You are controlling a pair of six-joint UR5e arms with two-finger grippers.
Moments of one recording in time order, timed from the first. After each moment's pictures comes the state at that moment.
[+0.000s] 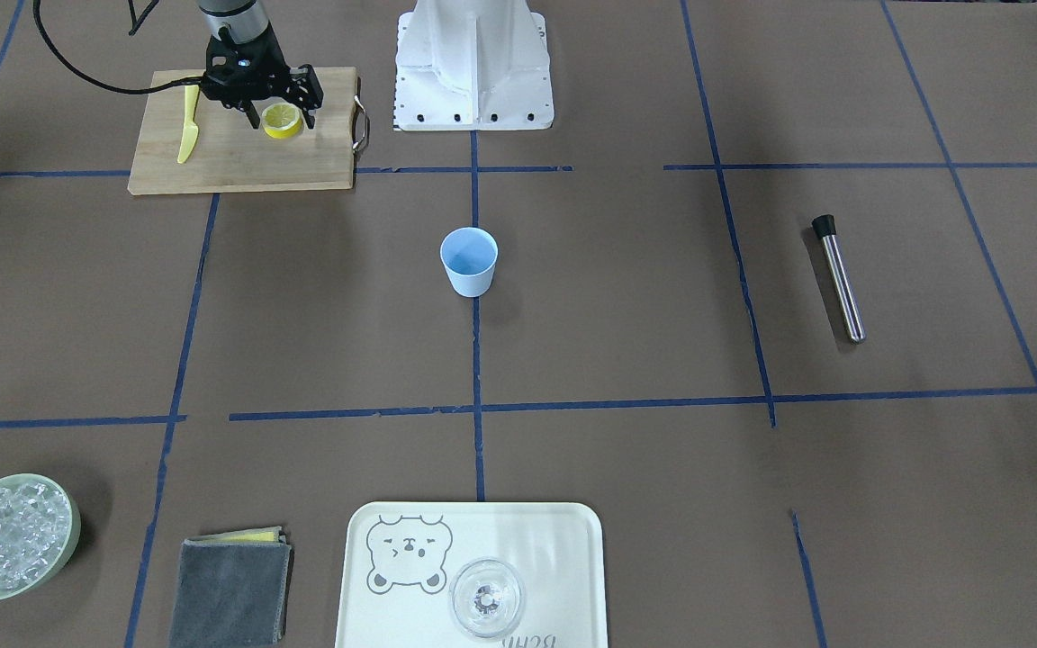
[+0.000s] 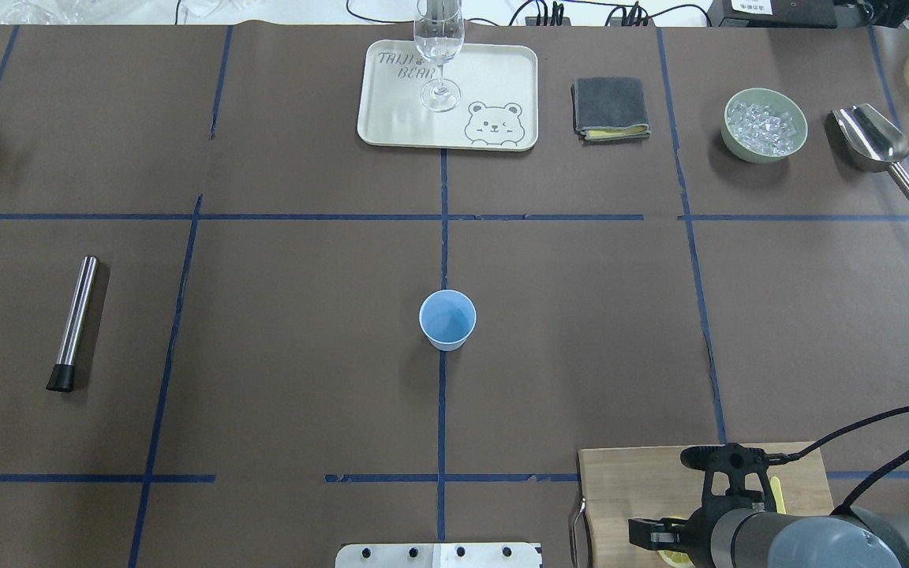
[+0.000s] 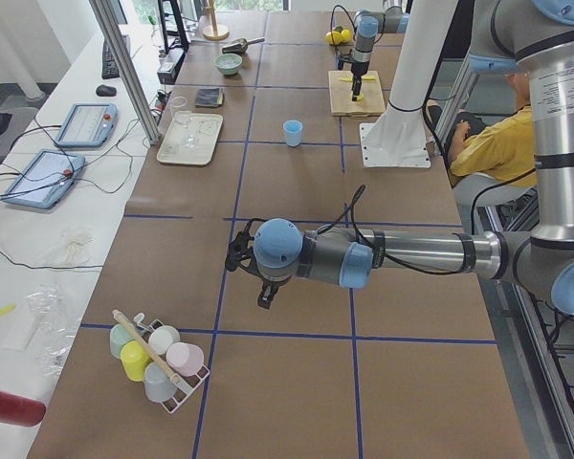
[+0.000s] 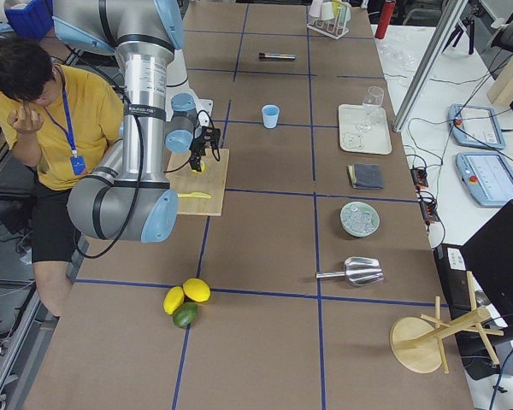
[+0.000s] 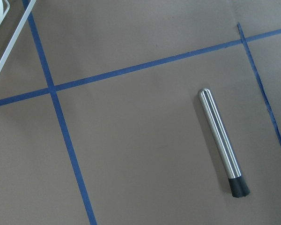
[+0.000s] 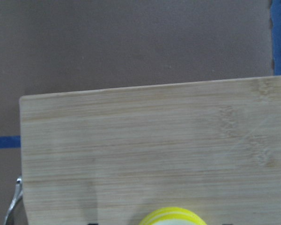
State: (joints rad) left arm -1.56 -1.37 -1.79 -1.73 -2.62 0.16; right arm -0.01 -1.72 2.19 -1.24 1.51 1.64
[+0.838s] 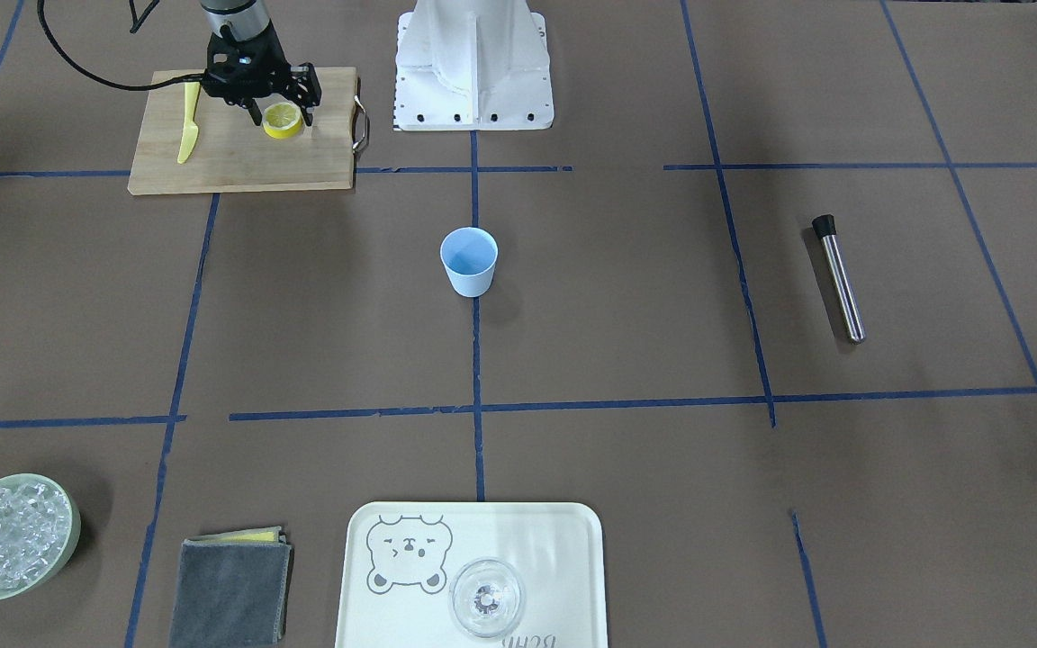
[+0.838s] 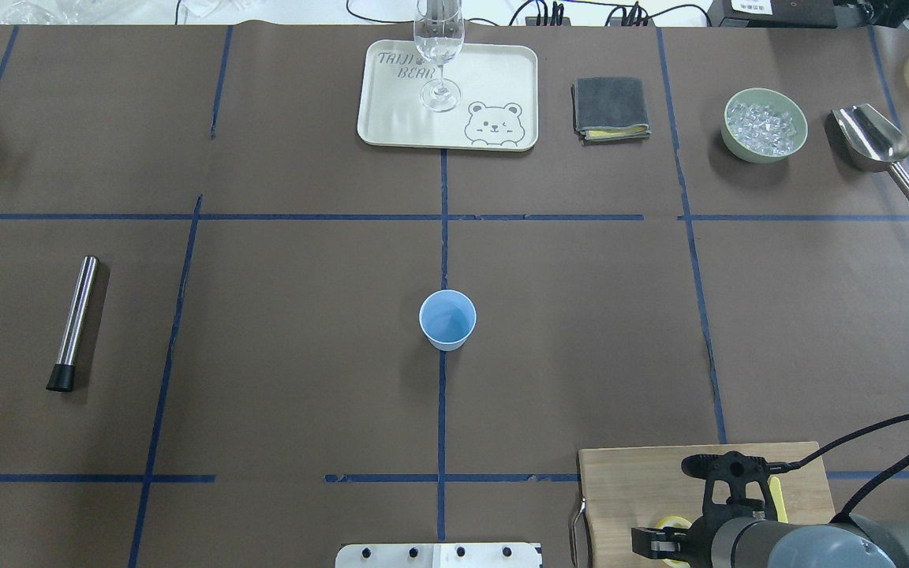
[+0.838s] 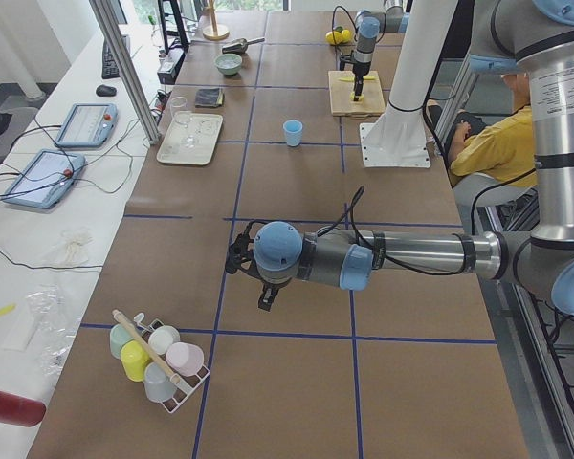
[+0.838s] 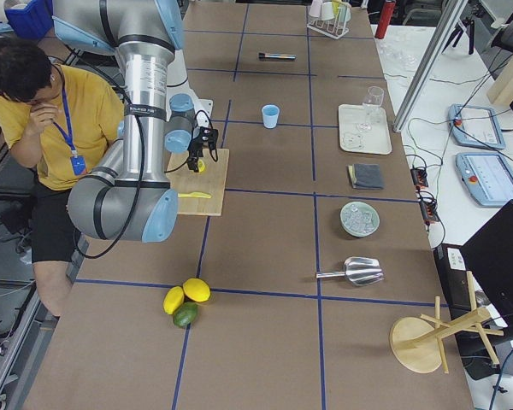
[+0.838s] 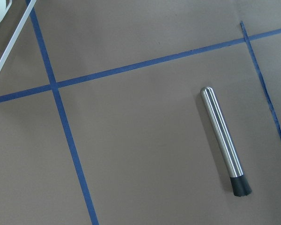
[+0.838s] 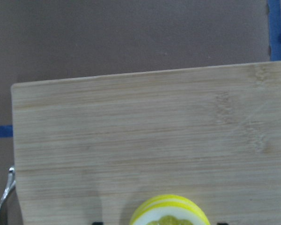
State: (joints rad) left arm -1.56 -1.37 -1.79 -1.73 -2.62 0.16; right arm -0.03 -1.72 2.20 -1.25 1.51 1.65
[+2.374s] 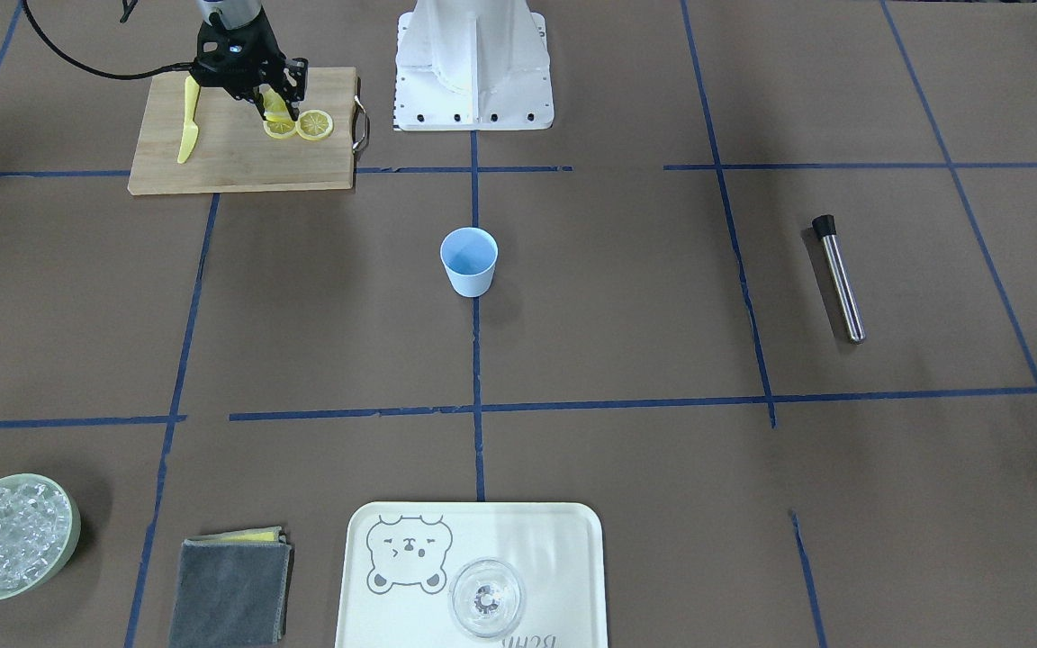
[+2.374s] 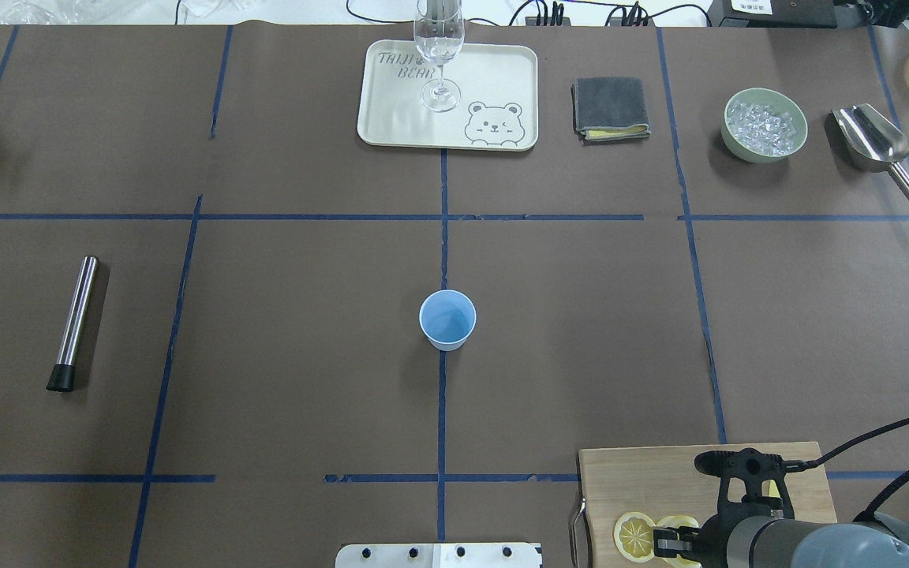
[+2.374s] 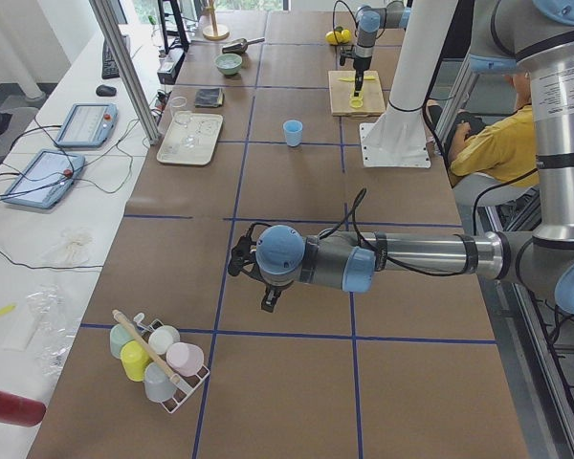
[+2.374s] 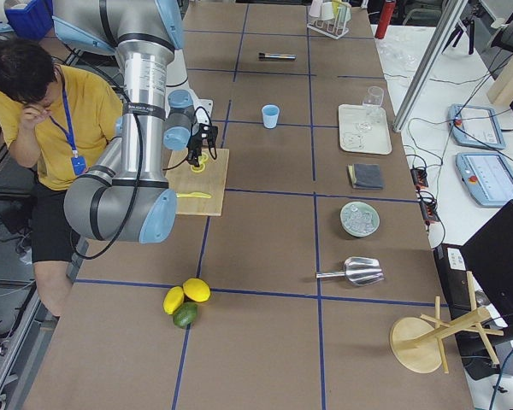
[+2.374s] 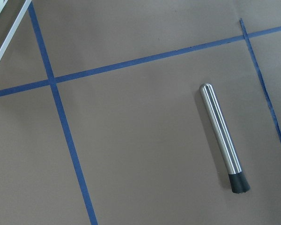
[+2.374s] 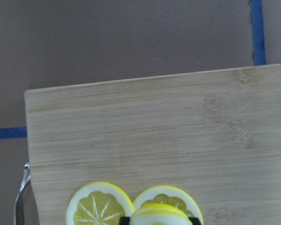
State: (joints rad) left arm -1.56 -1.36 -1.78 -1.73 -2.64 0.17; right arm -0.02 -1.76 2.26 -1.25 1.51 1.67
